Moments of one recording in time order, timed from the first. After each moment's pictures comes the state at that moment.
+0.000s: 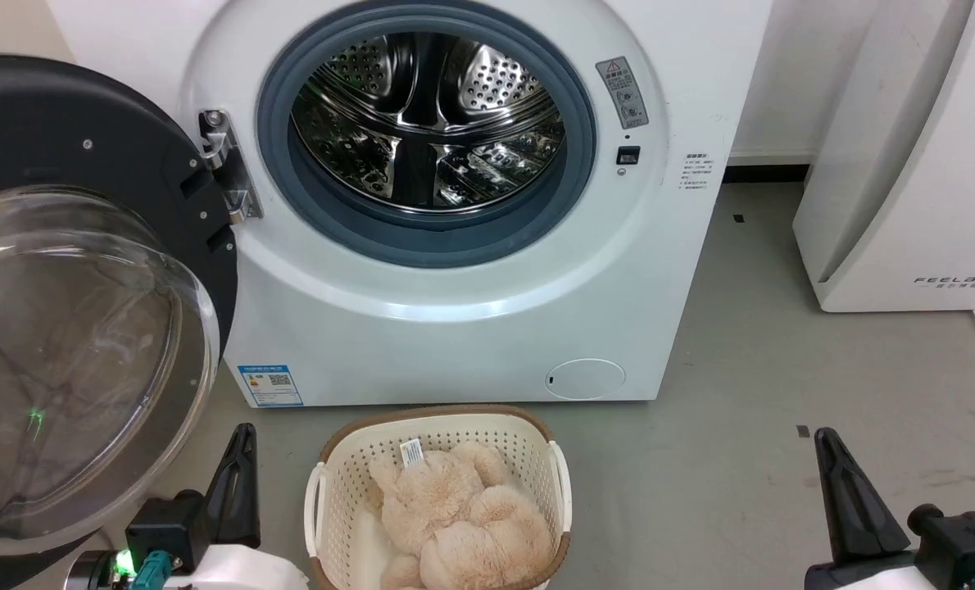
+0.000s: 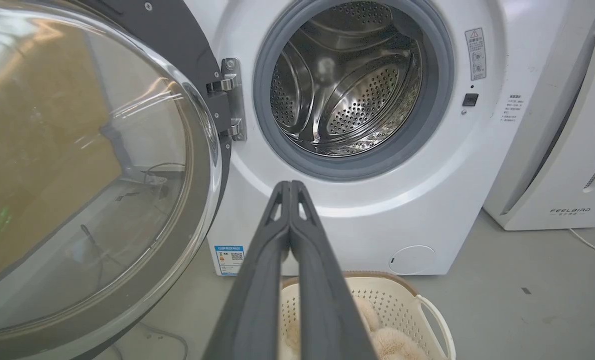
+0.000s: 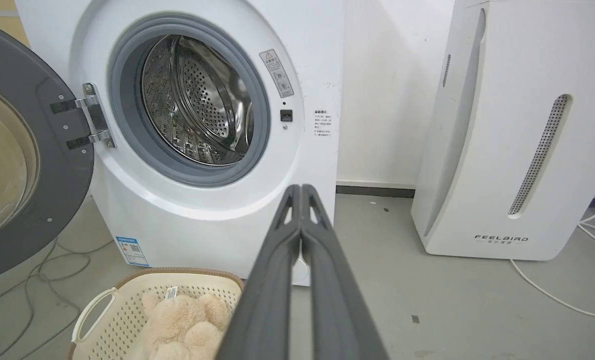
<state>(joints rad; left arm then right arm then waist) 0.02 0.05 0.08 0.11 -0.05 -0.06 -0.20 0.11 -0.05 -0.05 -0.02 0.07 0.13 -0.20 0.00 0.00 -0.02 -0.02</state>
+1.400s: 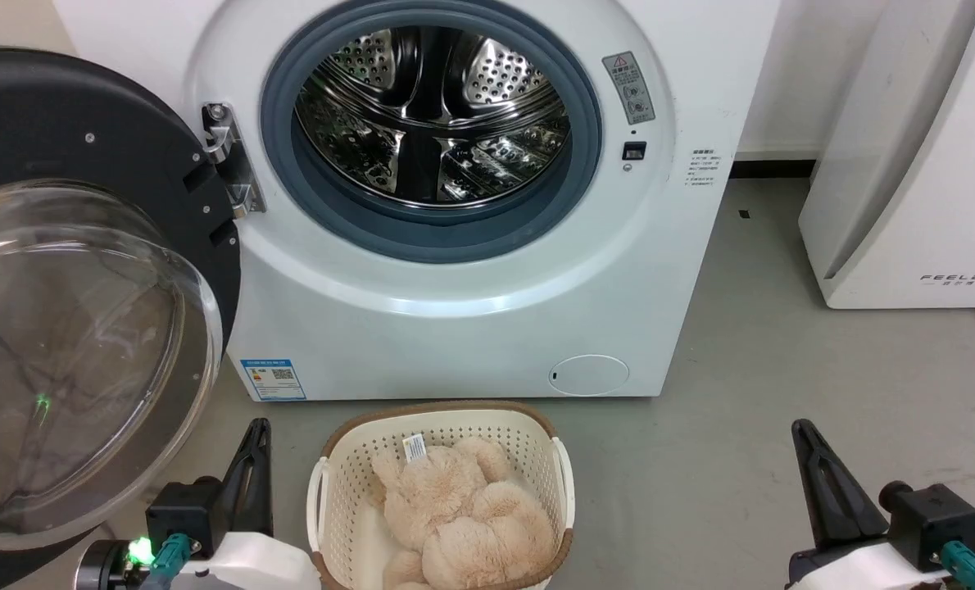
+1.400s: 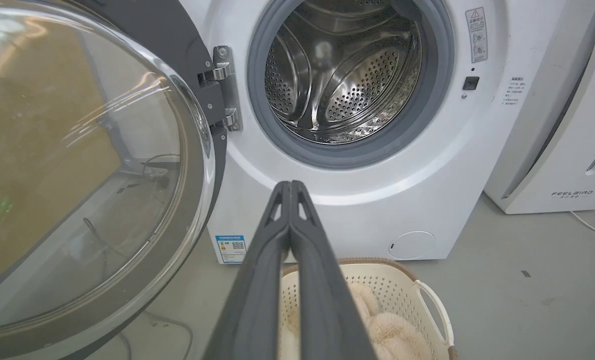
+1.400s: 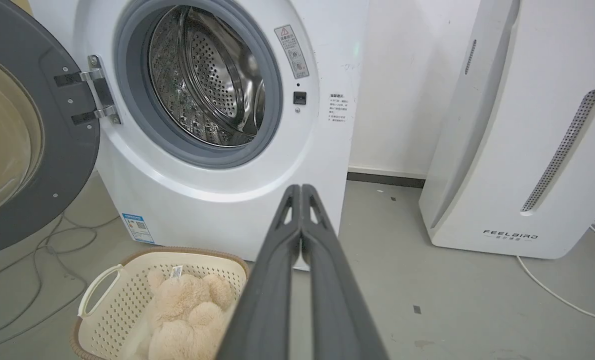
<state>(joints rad) 0.02 0.05 0.05 0.07 -0.04 -0.04 -0.11 0.07 -0.05 -0.03 -0.01 0.04 0.13 -0.11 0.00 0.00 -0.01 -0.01</state>
